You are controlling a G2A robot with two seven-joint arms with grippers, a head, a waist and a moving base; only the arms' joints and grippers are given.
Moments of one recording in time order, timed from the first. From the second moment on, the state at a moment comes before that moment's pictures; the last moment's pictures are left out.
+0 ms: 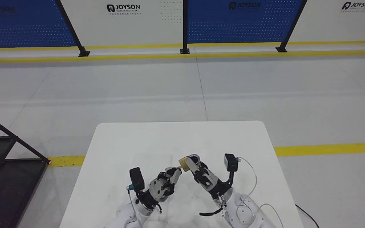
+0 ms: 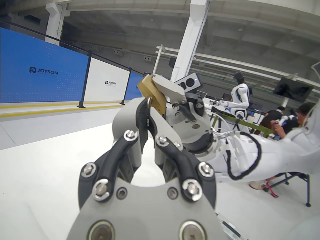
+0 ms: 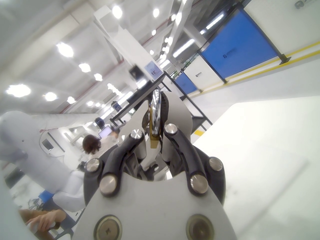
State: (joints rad) left arm 1.76 -1.22 -1.13 -1.57 1.27 -0.67 0.76; right arm -1.64 -1.30 1.03 -1.58 -0.49 -0.84 -0.12
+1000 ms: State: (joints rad) left arm 1.70 -1.23 -1.07 -1.46 1.58 -0.23 1.09; right arm -1.66 -1.29 1.04 -1.60 -0.50 -0.82 -0.07
